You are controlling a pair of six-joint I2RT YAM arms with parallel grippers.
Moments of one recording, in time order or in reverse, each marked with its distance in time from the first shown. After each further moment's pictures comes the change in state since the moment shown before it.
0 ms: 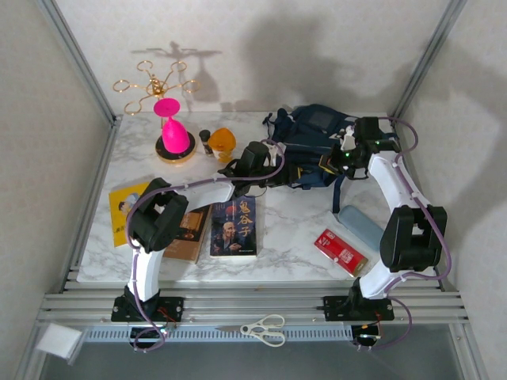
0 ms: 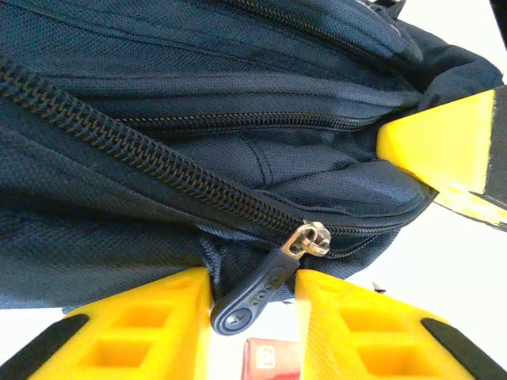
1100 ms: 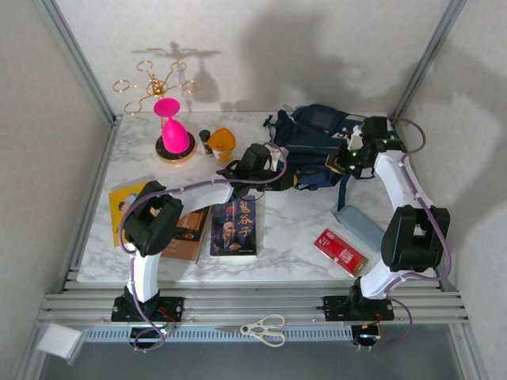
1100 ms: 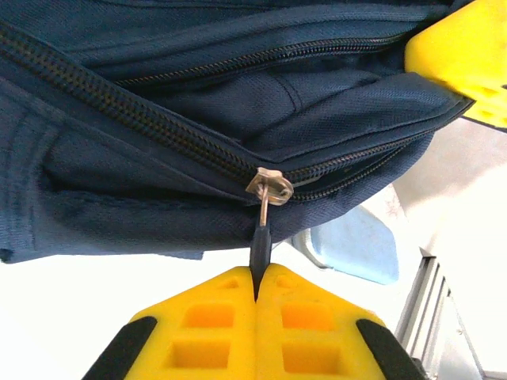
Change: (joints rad) left arm -0.013 -0.053 -0.021 -0.127 -0.040 0.177; right arm -0.060 -0.002 0.015 -0.038 -0.007 -0.042
